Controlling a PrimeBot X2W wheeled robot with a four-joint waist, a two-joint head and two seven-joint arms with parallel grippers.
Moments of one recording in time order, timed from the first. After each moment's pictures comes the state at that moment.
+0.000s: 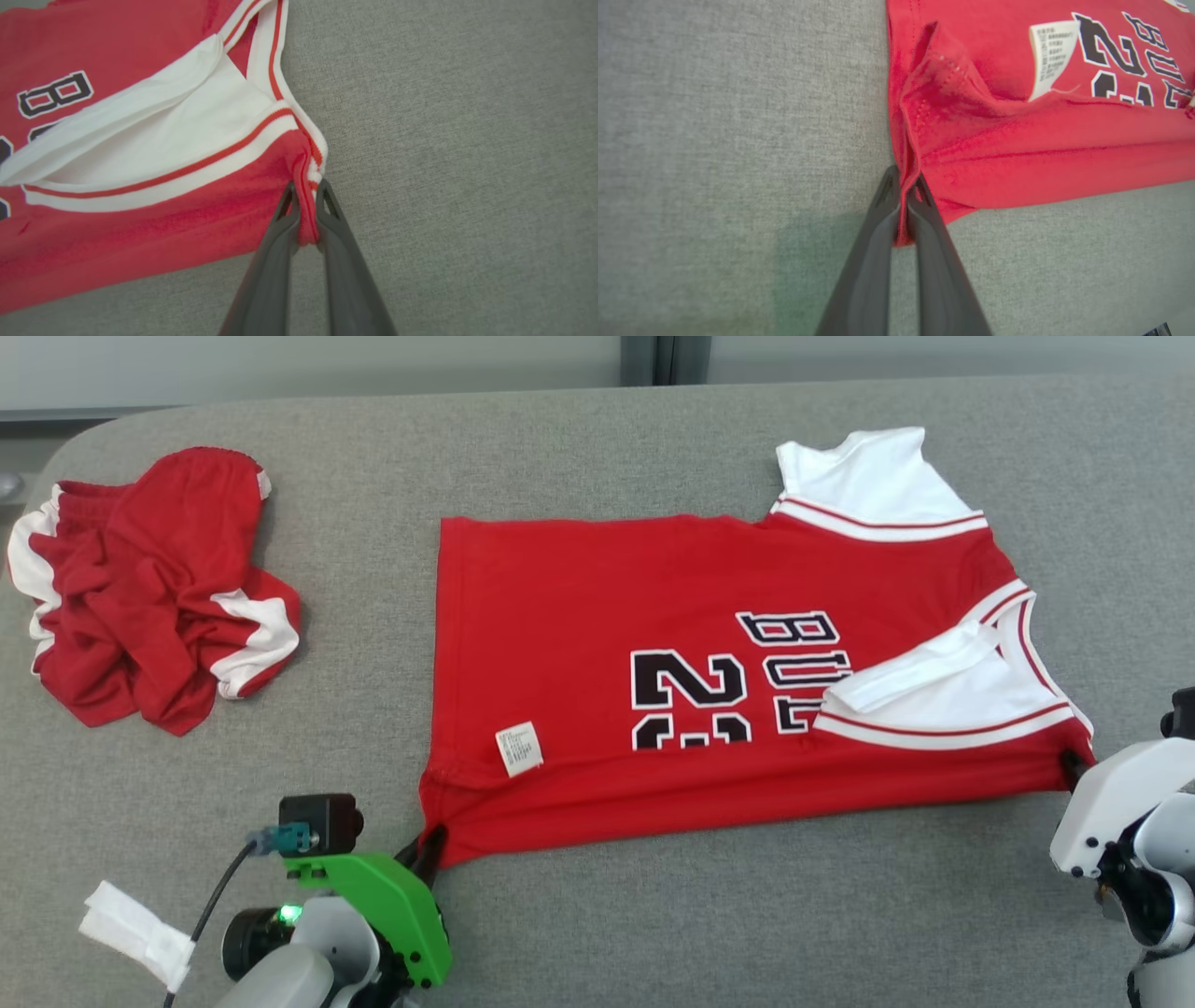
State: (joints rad) left arm -0.33 0.39 -0.75 0.34 -1.00 0.19 0.10; right arm -0.19 -0.10 -0.34 0.13 0.18 0.13 0.62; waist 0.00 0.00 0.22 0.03
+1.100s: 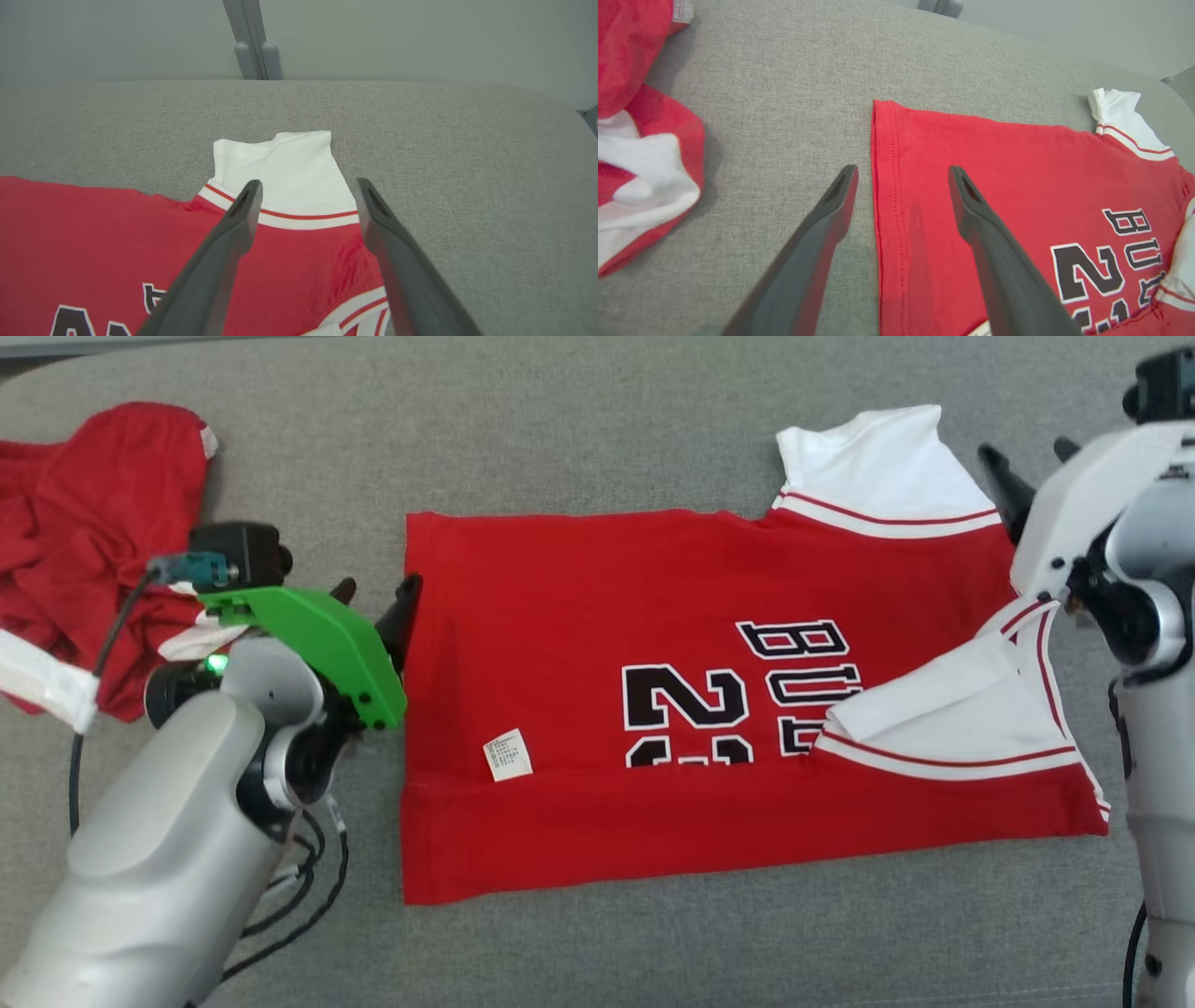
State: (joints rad) left arm -0.69 0.41 -0.67 0.32 -1.02 0.22 0.27; right arm -0.67 -0.23 -0.07 0.19 0.25 0.13 0.70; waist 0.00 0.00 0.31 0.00
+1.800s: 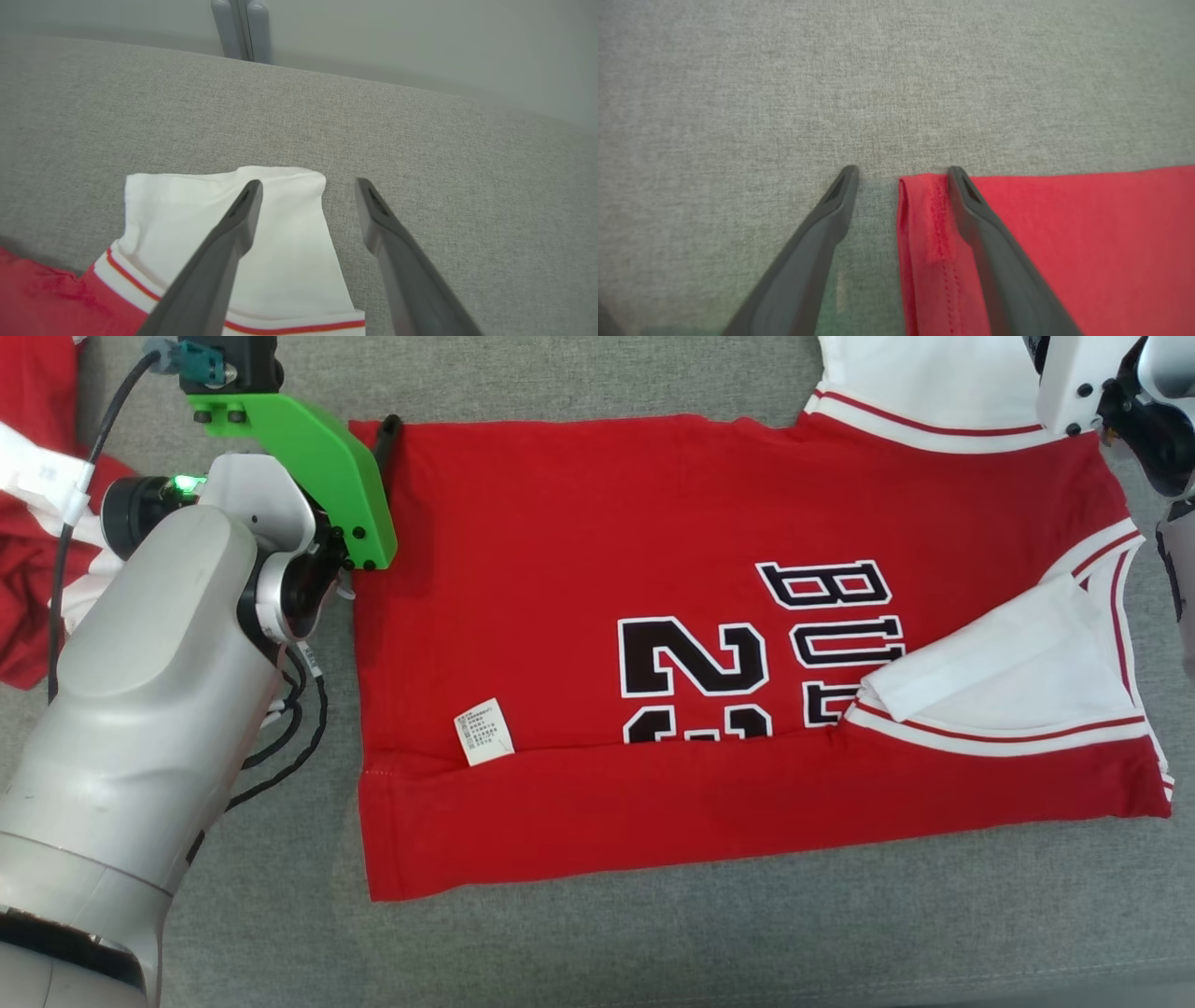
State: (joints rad) left arm -1.06 0.31 -0.75 0.69 -0.92 0.15 0.34; right arm -1.04 -0.35 0.15 0.49 0.30 0.13 0.60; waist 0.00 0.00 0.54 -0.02
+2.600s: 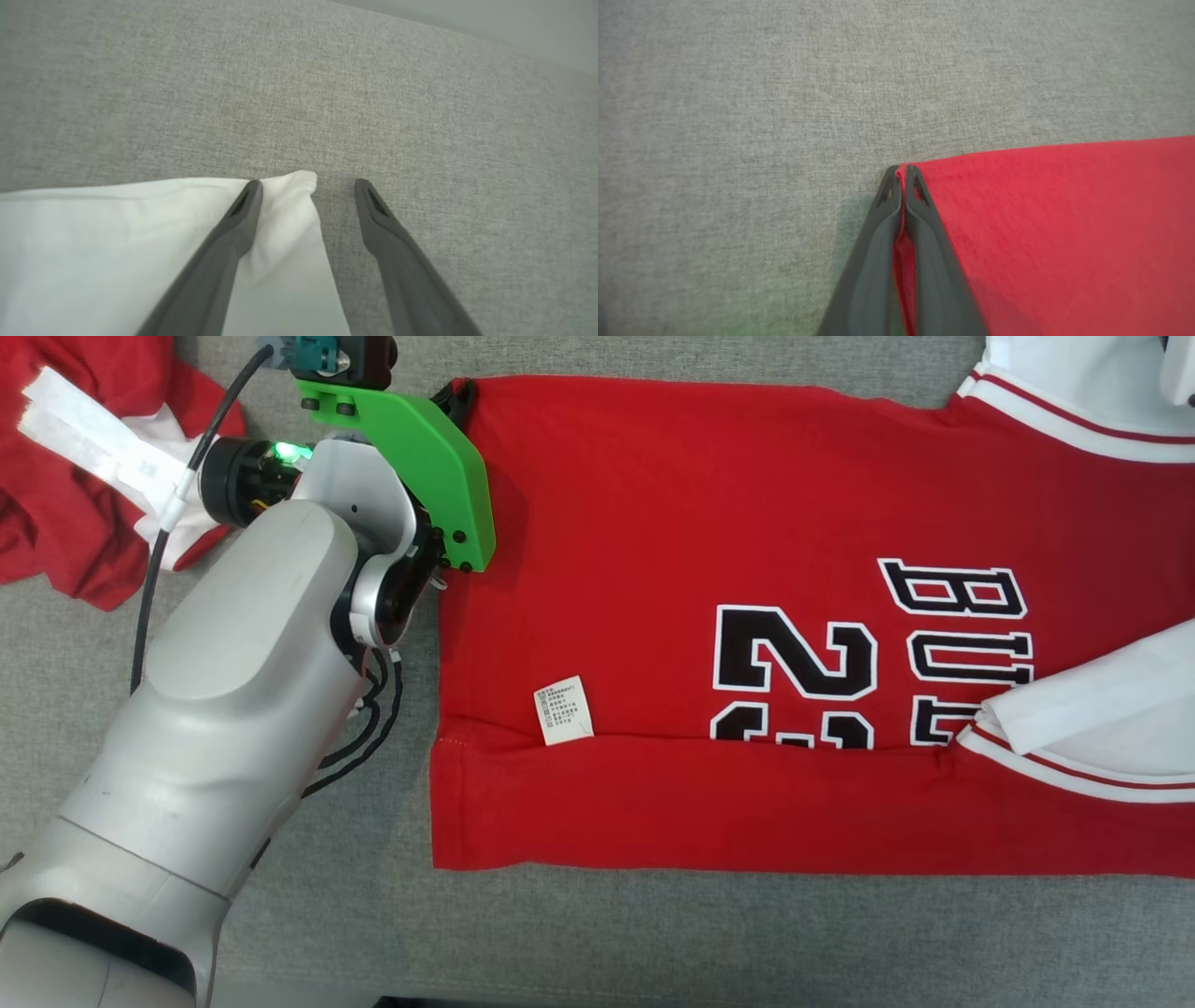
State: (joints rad) left arm -1.06 0.23 -0.81 0.59 -0.89 0.14 0.28; right arm -1.11 -0.45 0.10 0.62 0.22 0.13 0.70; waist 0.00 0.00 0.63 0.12
